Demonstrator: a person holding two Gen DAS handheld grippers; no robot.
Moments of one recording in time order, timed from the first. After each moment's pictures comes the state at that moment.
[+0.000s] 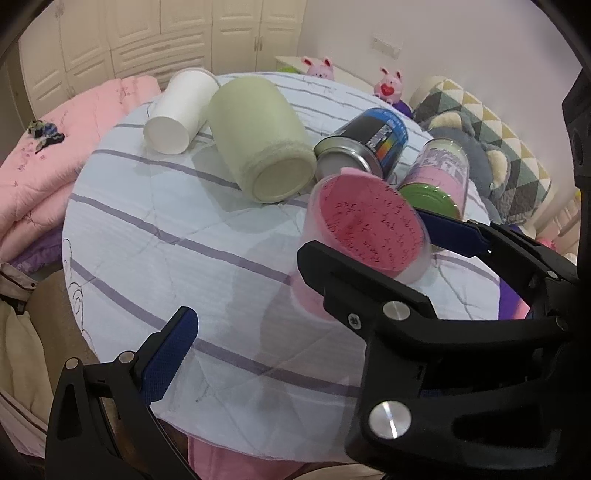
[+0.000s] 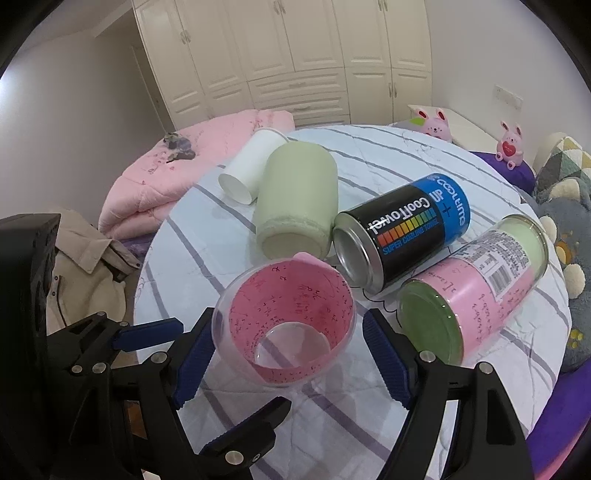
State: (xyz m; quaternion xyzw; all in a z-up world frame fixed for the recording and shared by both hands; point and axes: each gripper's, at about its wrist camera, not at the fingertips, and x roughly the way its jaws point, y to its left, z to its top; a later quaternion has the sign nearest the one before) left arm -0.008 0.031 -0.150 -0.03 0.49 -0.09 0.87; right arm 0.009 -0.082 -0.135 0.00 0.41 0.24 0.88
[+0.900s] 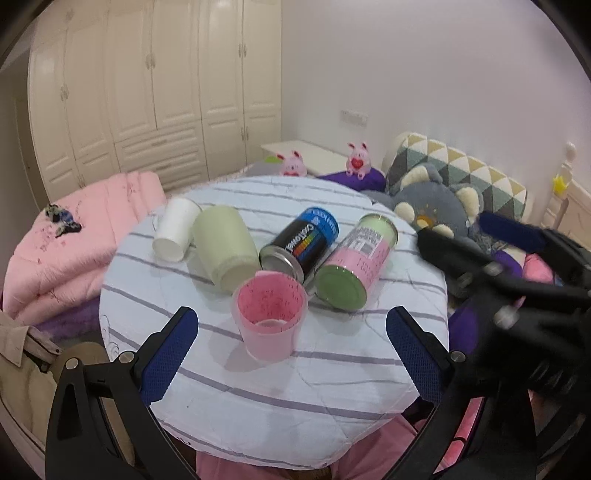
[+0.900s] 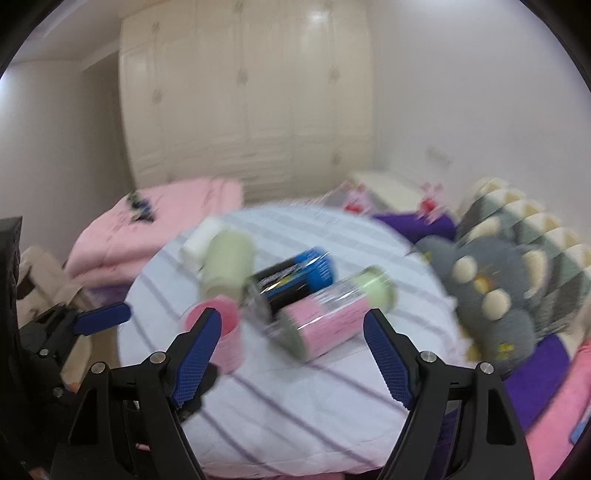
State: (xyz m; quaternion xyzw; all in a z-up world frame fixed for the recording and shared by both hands) left arm -0.067 -0.015 -0.074 0.03 0.32 -0.09 0.94; right arm -0.081 -0.167 -0.057 -0.01 0.25 0.11 0.96
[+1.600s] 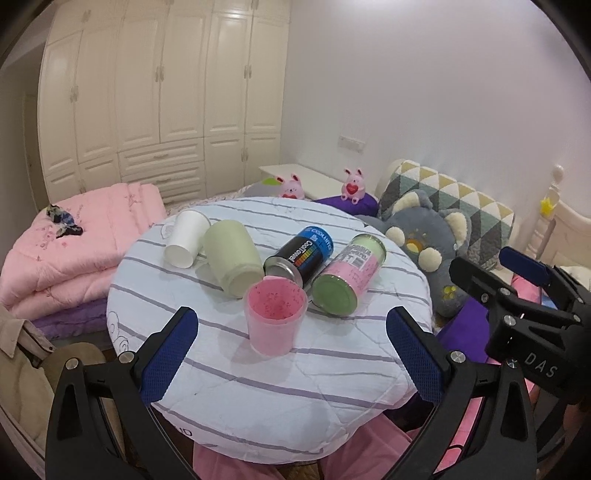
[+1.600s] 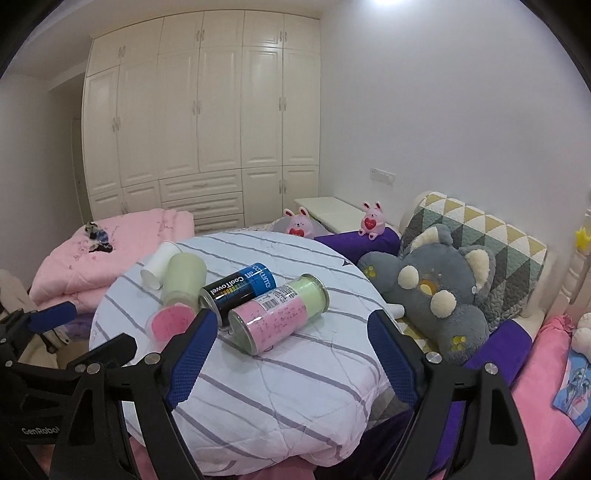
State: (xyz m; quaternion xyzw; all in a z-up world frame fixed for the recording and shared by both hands) left arm -0.102 0.004 -0.062 -0.01 0.28 -0.11 0.95; right arm -0.124 -0.183 -0.057 0.00 0.22 0.03 0.98
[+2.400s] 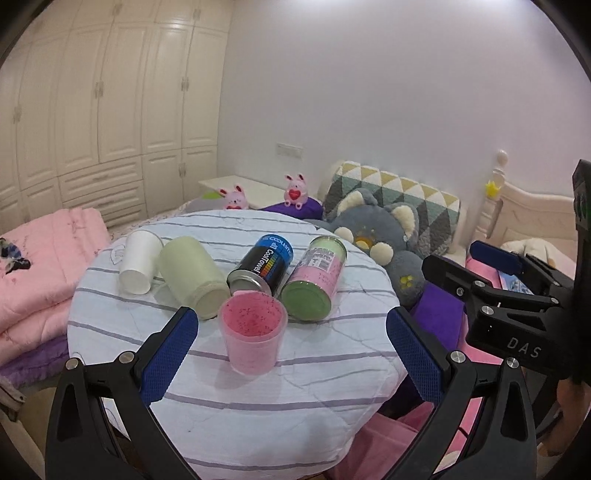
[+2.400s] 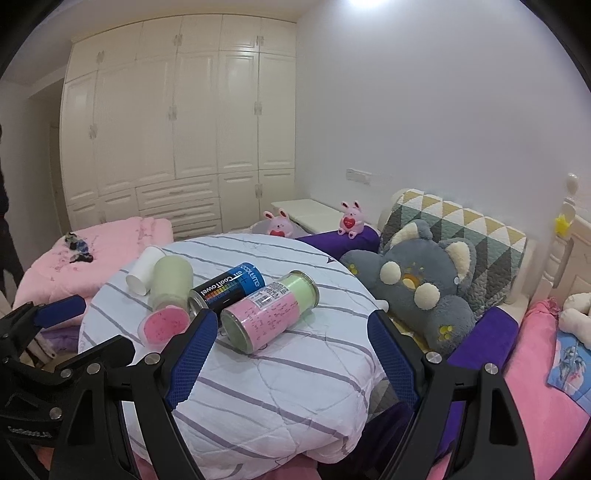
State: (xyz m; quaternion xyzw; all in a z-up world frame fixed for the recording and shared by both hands) left arm -0.081 0.027 -0.071 0.01 0.25 -0.24 0.94; right arm -0.132 -0.161 -0.063 0.01 0.21 -0.03 0.98
